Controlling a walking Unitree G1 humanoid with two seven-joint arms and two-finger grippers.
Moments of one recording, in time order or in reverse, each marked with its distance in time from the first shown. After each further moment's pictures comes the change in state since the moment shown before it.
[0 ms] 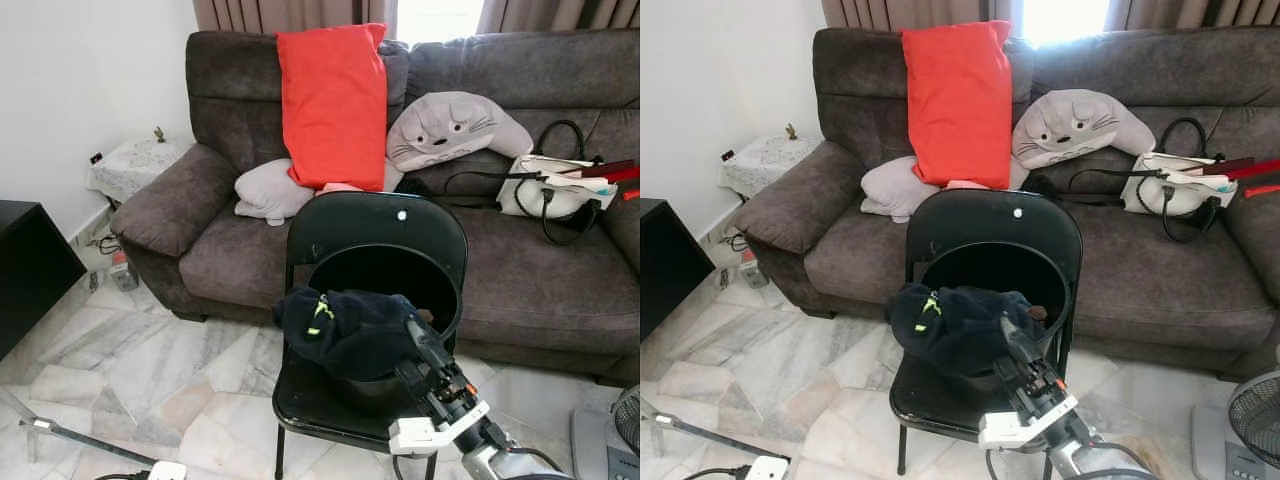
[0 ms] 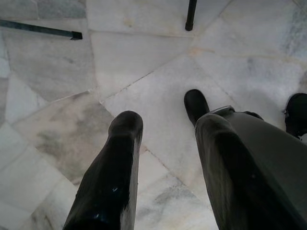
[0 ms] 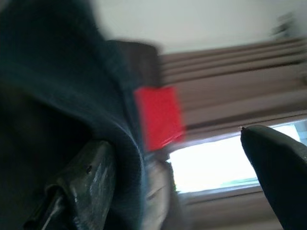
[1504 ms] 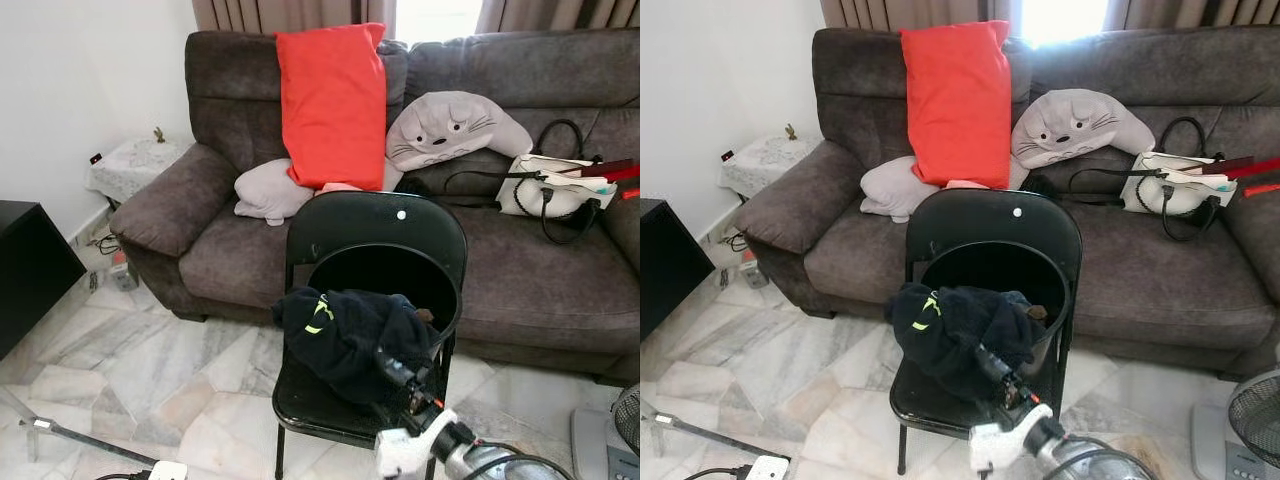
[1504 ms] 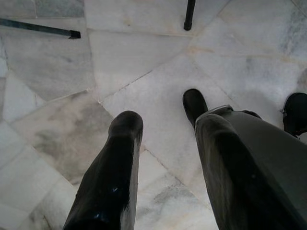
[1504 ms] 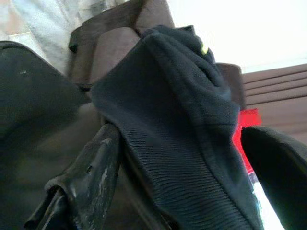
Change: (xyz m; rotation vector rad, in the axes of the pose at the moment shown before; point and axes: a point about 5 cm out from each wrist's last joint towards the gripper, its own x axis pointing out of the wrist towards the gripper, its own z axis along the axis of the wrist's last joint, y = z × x) left arm 0.000 0.000 0.000 -0.001 0.000 -0.008; right arm 0.010 0.038 0.010 0.118 -0.152 0.266
